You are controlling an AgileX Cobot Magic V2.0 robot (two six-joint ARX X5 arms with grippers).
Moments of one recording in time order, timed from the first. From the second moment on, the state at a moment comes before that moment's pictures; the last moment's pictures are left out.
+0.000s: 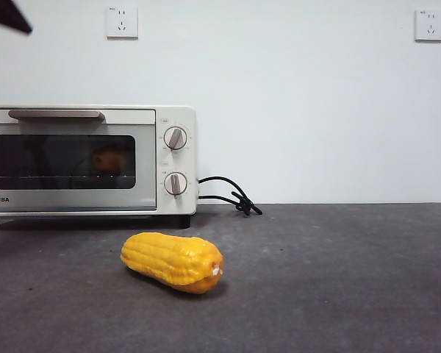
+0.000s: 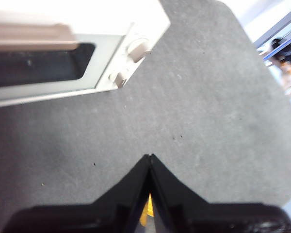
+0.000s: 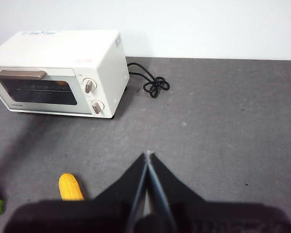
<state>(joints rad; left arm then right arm) 0.04 1.16 1.24 -0.79 0.62 -0.08 1.45 0.83 1.45 -1.36 1.02 0.75</state>
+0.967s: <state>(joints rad) -0.26 0.96 1.24 -0.77 0.19 0.14 1.45 0.83 1.45 -1.36 1.02 0.75</state>
